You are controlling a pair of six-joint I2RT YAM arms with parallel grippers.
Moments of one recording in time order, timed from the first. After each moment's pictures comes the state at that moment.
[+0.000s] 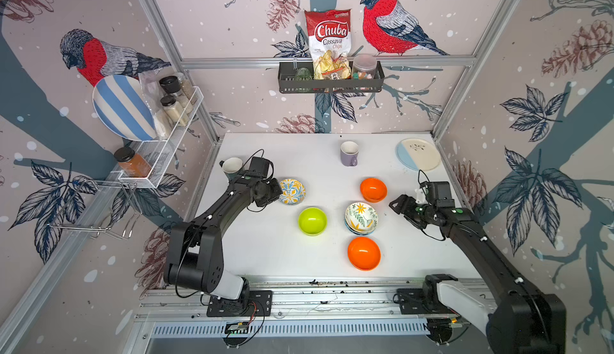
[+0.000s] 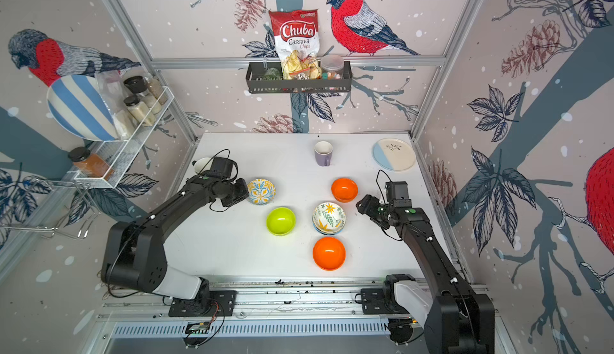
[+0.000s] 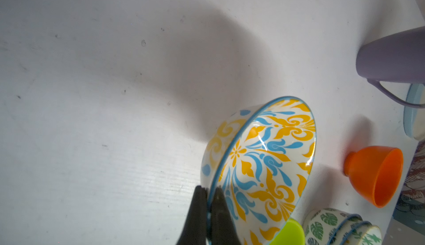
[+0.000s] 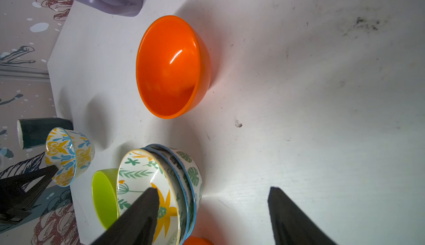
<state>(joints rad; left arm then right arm) -0.20 1.48 1.02 -0.62 0.21 -0.65 0.10 1.04 0.69 -0.62 -0.33 0.58</state>
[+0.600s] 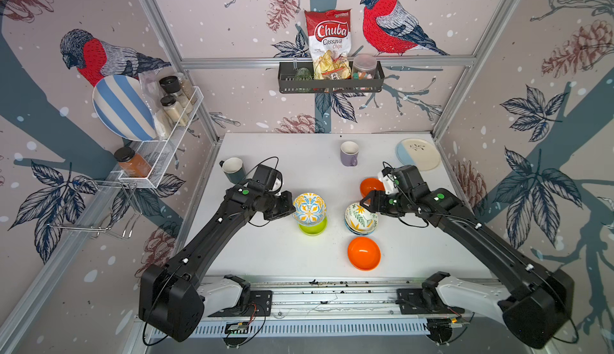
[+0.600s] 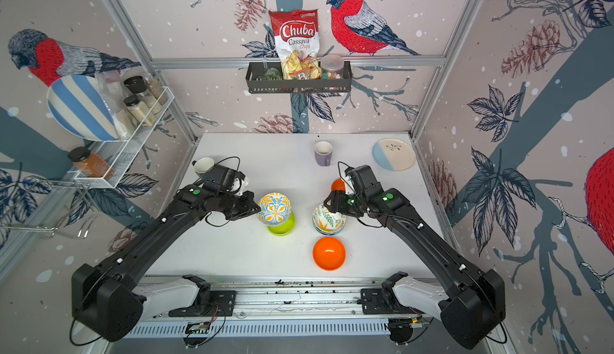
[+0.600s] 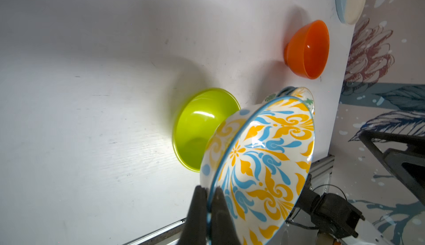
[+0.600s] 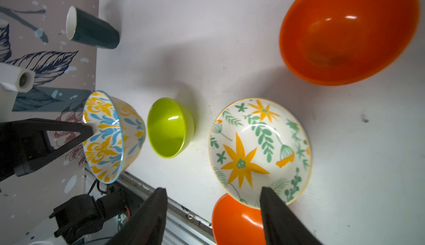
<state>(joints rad) -0.41 1.22 1.02 -0.86 0.39 -0.61 0.58 1.16 1.02 -0.77 -0.30 0.59</state>
